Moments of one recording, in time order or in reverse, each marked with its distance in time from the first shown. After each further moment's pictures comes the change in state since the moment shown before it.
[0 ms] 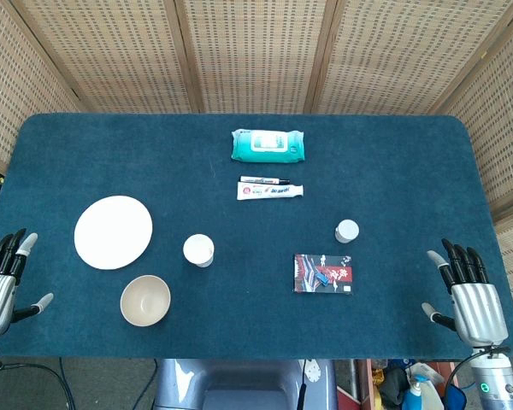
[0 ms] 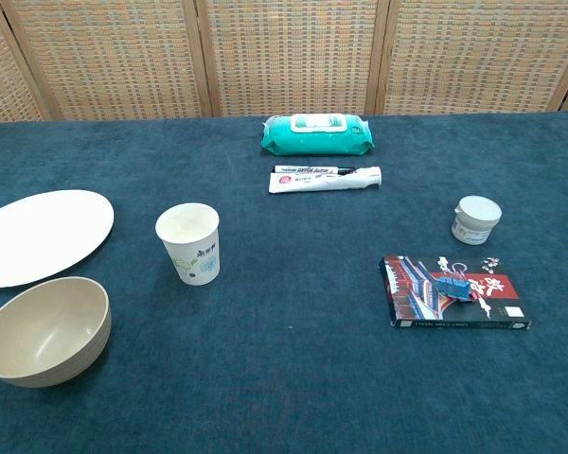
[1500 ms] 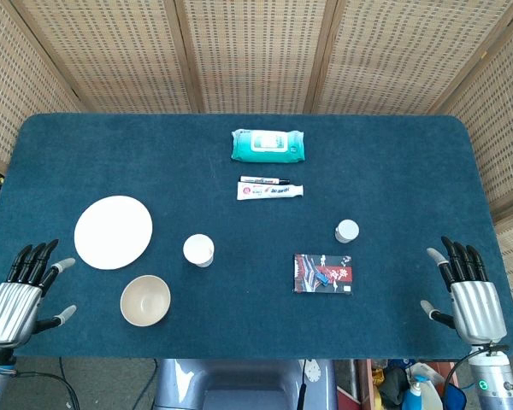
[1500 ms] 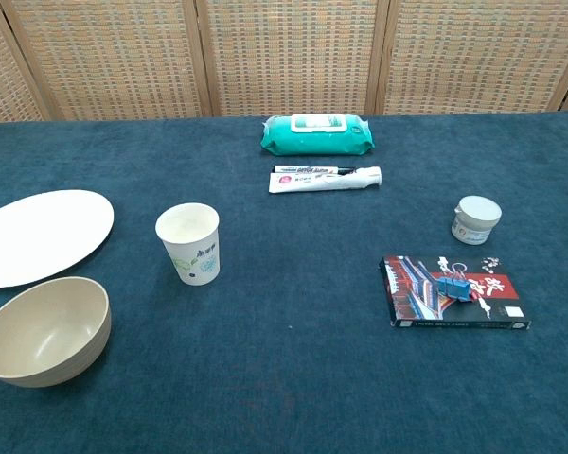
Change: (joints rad) left arm -0.008 -0.007 0.068 -0.040 0.136 0.002 -0.002; right arm 0.008 -0.012 0.009 0.002 -0.001 -0.002 0.009
